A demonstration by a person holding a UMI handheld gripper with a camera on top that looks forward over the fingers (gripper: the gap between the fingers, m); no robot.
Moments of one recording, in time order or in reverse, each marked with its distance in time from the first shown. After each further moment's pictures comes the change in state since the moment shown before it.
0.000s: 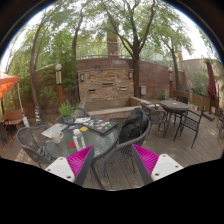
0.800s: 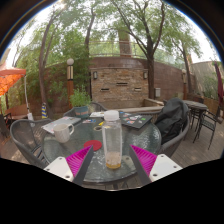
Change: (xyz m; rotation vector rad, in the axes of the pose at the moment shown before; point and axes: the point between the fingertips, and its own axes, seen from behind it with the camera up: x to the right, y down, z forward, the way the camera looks) arm -0.215 0.117 0.268 0.049 -0.103 -0.042
